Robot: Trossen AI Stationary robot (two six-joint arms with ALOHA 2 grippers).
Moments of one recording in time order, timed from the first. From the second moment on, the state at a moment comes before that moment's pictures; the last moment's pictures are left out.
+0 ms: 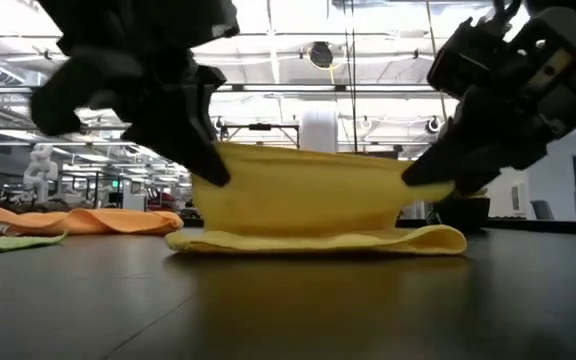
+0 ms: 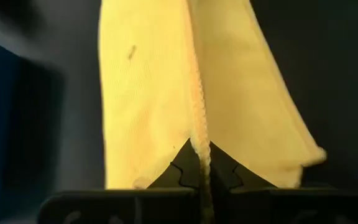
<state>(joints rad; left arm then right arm) -0.46 1.76 1.05 -0.34 -0.45 -0.07 0.48 1.62 0.44 0.63 0.34 0.55</state>
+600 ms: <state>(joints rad) -0.49 1.83 1.05 -0.24 -0.30 -0.15 0.49 1.73 0.50 0.61 0.23 0.56</state>
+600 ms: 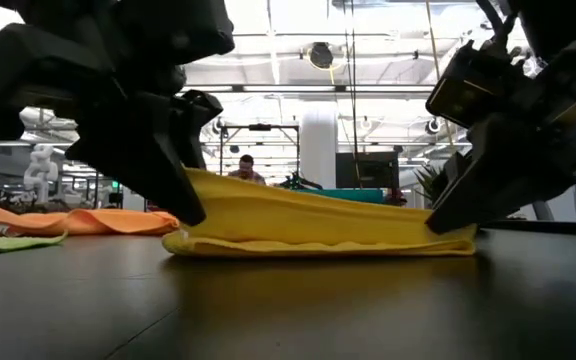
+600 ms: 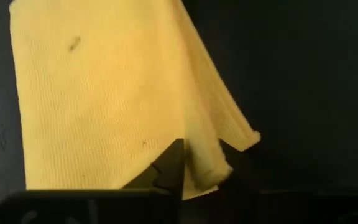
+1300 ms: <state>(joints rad) -0.60 1.64 1.05 -0.23 -0.35 -0.27 0.47 1.54 0.50 0.57 0.21 0.49</state>
